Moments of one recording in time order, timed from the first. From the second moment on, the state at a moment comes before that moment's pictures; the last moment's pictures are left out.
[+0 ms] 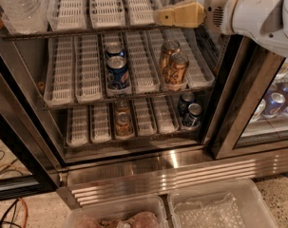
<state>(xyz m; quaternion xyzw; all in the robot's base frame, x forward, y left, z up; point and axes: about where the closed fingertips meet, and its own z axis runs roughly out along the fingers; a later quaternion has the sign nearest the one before) 0.638 -0.092 1.059 -0.29 0.69 0.18 0.63</state>
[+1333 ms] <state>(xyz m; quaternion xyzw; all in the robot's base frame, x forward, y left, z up) 0.663 -0.098 1.056 -0.30 0.67 0.24 0.63</state>
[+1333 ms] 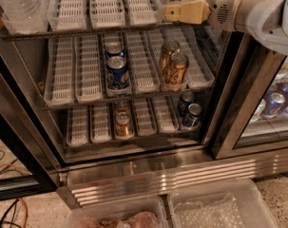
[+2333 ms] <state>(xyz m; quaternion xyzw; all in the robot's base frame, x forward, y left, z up) 0.671 -0.088 1.053 -0.31 0.67 0.25 0.63</state>
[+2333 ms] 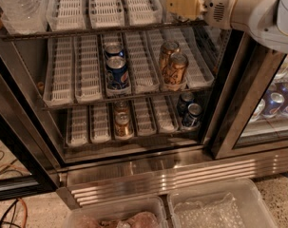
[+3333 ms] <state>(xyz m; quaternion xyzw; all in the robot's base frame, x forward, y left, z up) 0.671 -0.087 1.052 -0.31 0.67 0.25 0.62</state>
